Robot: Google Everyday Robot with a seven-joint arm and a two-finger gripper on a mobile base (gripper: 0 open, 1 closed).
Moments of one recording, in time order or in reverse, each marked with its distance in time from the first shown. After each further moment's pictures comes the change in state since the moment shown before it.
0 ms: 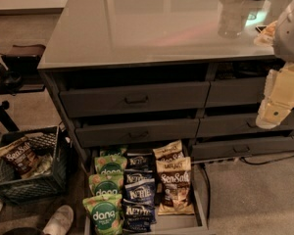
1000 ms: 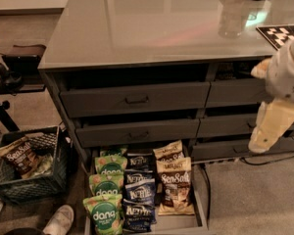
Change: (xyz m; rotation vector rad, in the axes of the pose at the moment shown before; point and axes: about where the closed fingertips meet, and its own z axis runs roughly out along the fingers) arm 0.027 0.012 0.065 -0.033 -0.006 0.045
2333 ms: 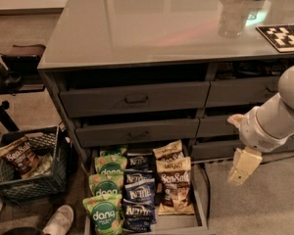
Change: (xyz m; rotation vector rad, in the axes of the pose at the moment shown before) arm 0.042 0.027 0.160 -0.120 -0.098 -0.005
